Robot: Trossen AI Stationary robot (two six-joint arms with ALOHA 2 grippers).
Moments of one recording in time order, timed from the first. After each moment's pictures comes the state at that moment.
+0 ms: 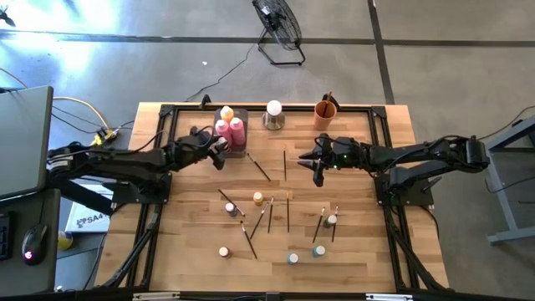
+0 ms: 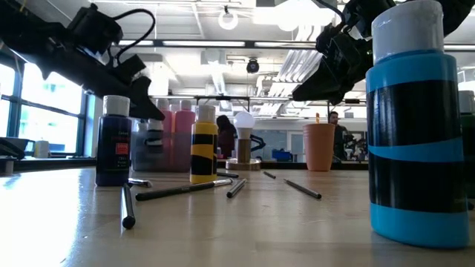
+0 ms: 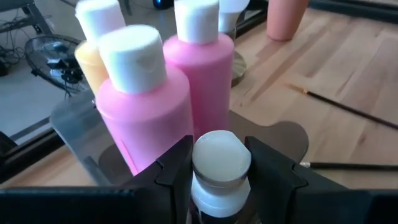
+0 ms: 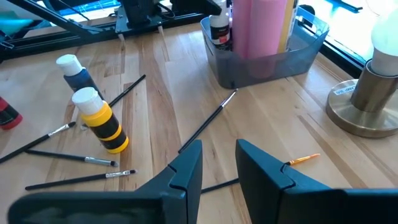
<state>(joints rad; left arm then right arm) 0.32 0.99 0.26 0.38 -0.41 -0.14 -0.18 1.20 0.49 0.30 0.00 0.13</state>
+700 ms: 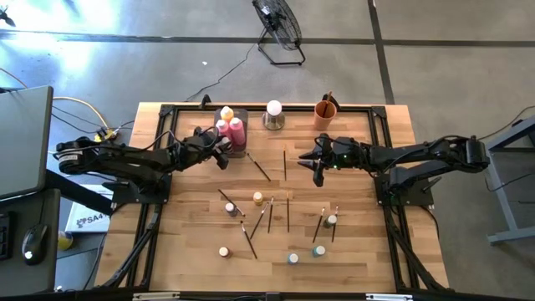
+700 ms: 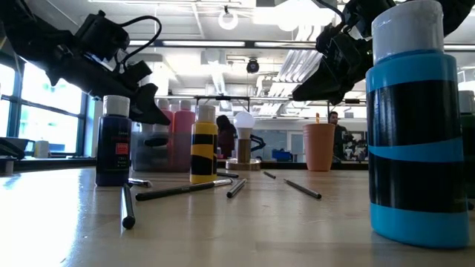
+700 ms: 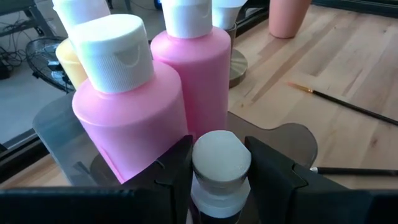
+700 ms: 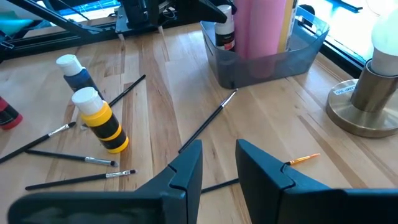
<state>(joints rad) 0.32 1.13 0.27 0.49 -0.40 -0.14 -0.18 1.20 0.49 0.30 0.00 0.13</state>
